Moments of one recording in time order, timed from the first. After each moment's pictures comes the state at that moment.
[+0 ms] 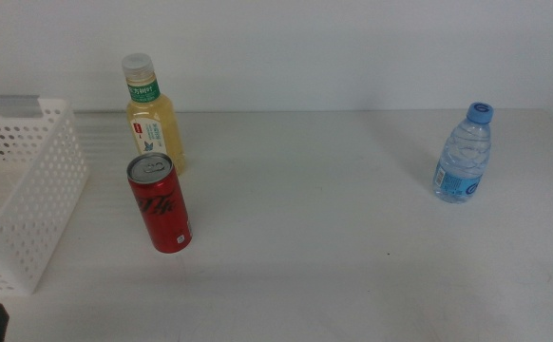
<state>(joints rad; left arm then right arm) 0.05 -0.01 0.03 0.00 0.22 0.01 0.11 -0.01 0.03 0.00 0.20 0.00</state>
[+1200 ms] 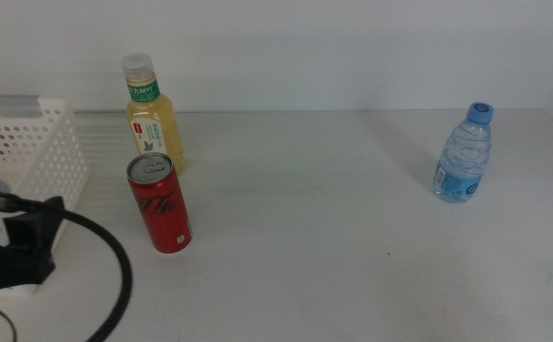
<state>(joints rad) -0.14 0.67 -0.33 0.00 0.01 0.01 0.11 -0.01 0.03 0.00 0.20 0.00</state>
